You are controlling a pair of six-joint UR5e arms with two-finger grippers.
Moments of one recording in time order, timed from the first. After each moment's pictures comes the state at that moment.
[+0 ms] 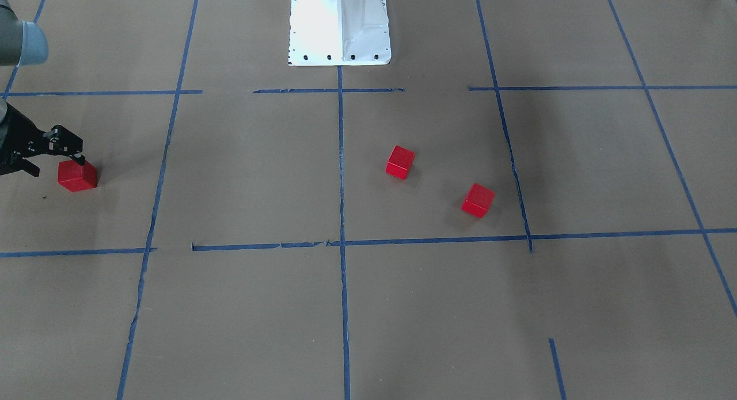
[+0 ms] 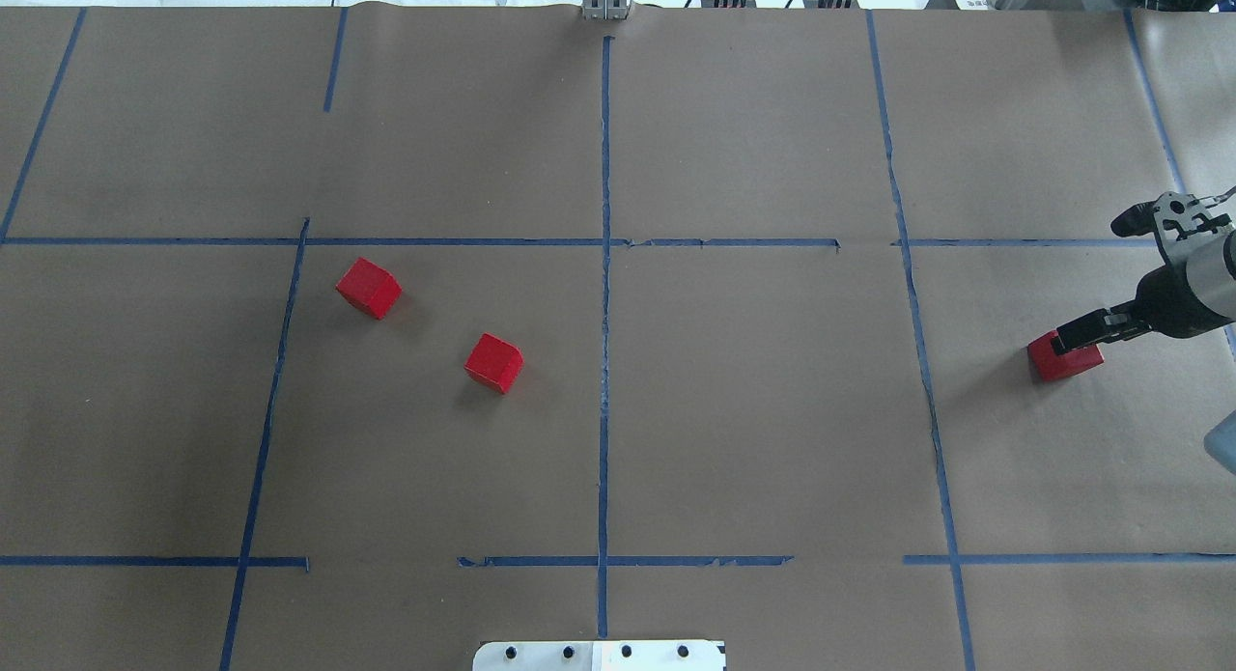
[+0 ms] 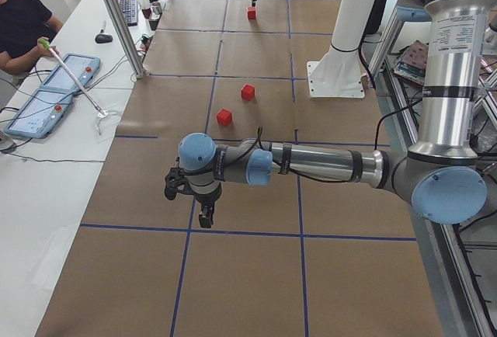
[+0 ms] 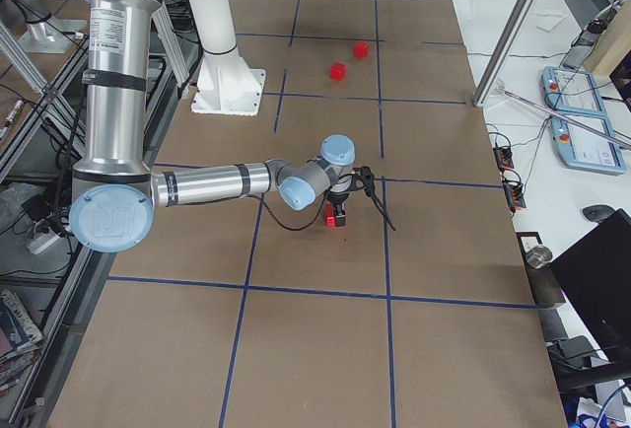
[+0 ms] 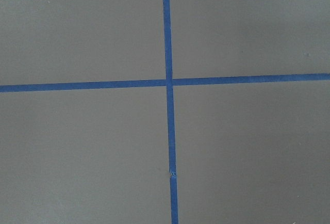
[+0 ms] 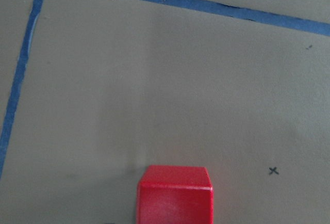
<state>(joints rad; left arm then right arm) -1.53 -1.57 -1.64 -1.58 -2.37 -0.05 0.97 -1.66 1.70 -1.04 2.22 0.59</state>
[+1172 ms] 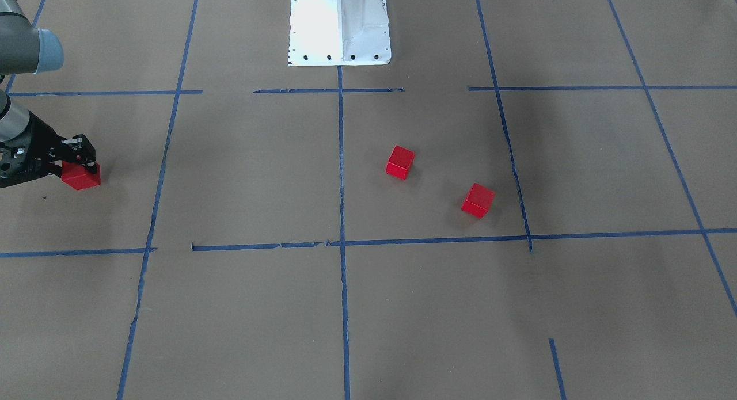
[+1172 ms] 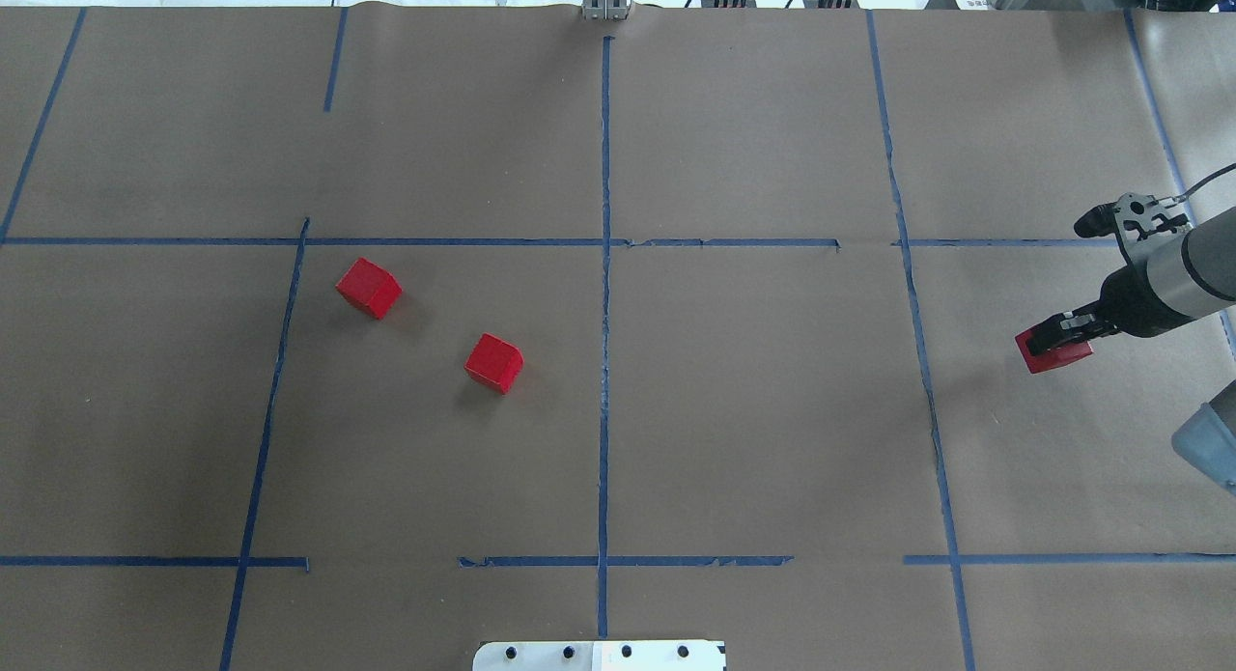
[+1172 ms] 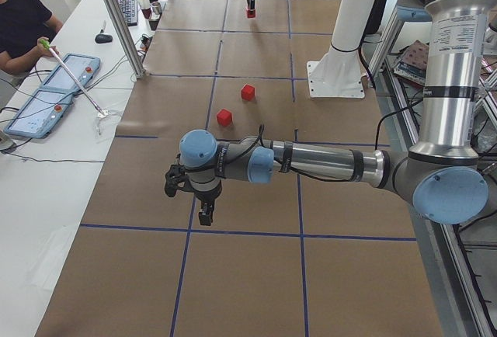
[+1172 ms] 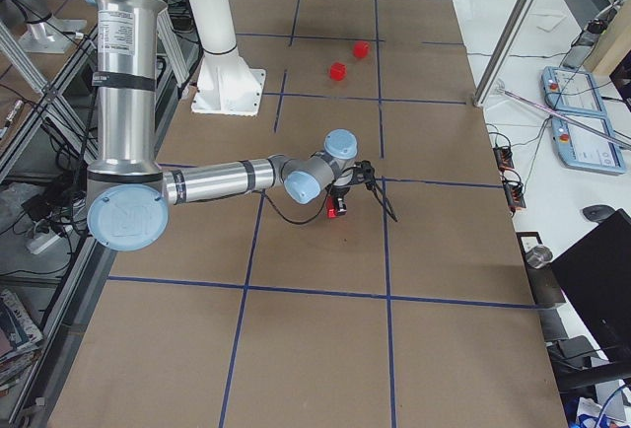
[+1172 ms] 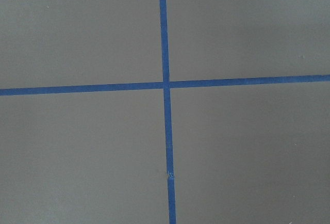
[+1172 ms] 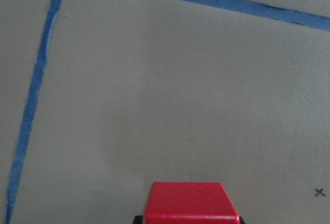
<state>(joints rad) -1.53 -1.57 -1.66 -1.57 -2.37 -0.05 0.93 -1.61 1.74 -1.09 2.21 0.62</state>
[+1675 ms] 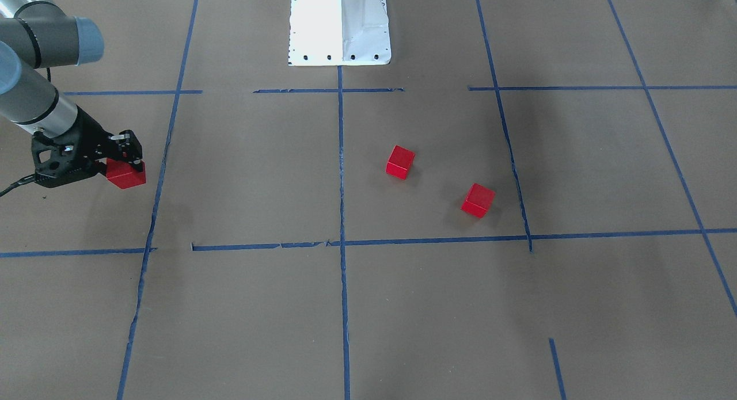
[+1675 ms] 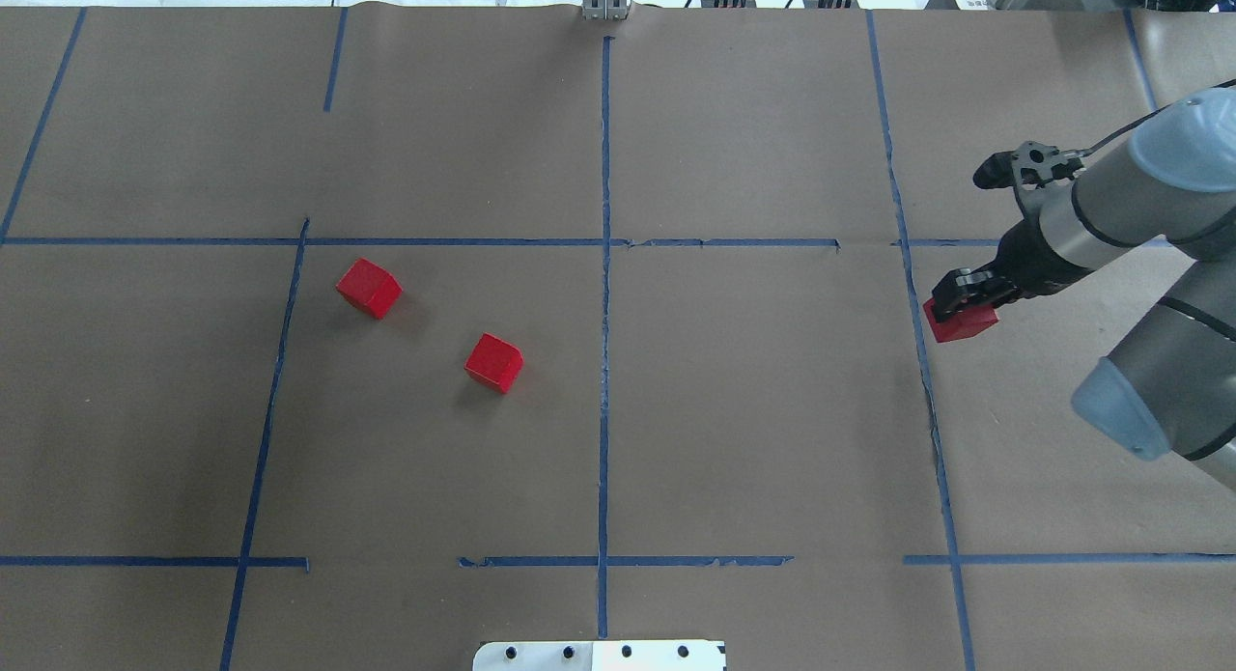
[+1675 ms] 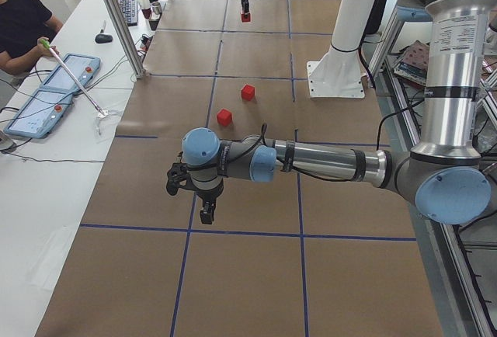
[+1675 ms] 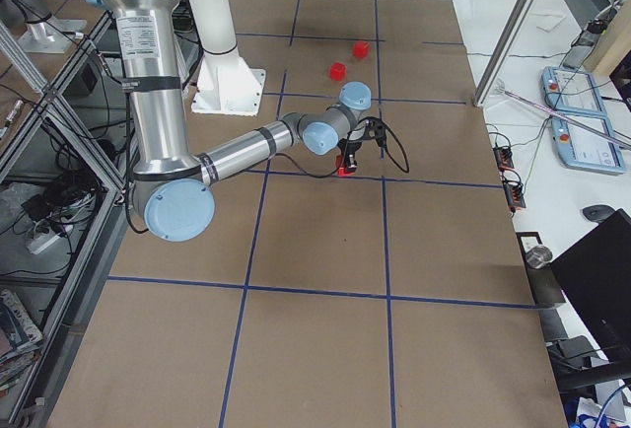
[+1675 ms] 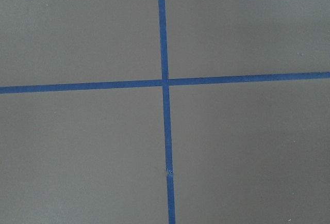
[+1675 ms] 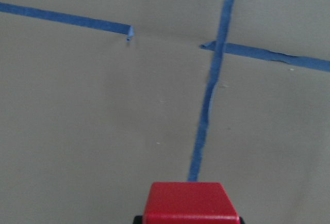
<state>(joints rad) -1.53 -1.56 -1.68 -1.58 -2.37 -0.04 0.86 -1.40 1.83 -1.33 2.21 0.75</state>
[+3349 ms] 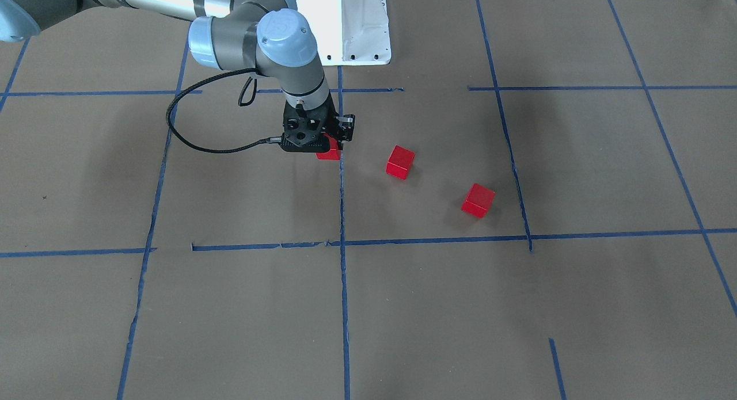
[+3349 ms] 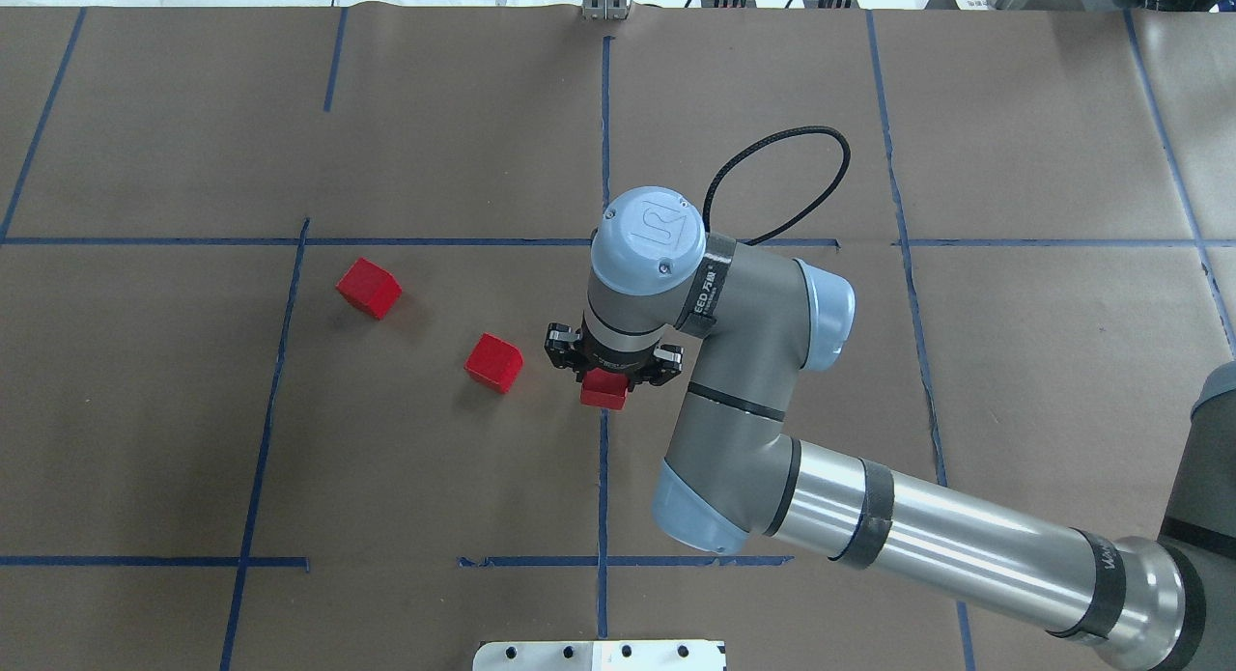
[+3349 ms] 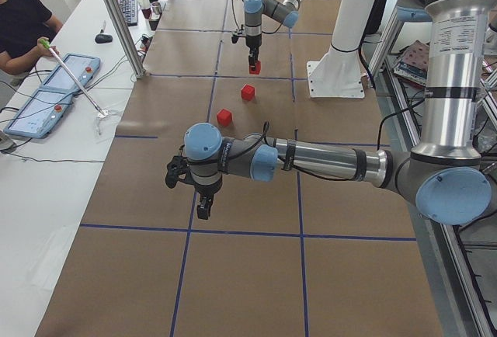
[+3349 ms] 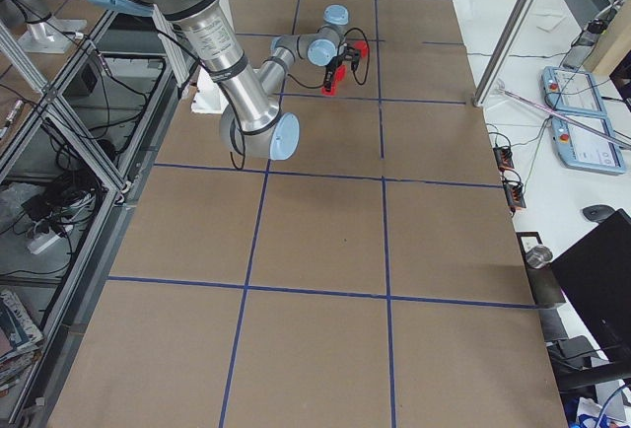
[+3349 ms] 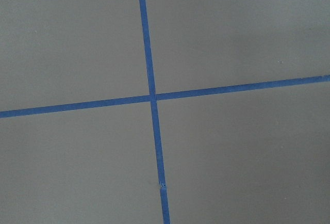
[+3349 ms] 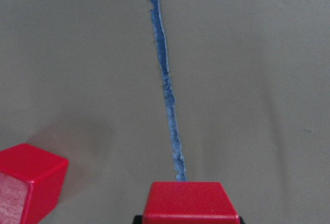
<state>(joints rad) -1.52 -1.55 -1.70 -1.63 -2.37 -0.04 0.47 -0.78 1.53 -1.51 1.96 1.42</state>
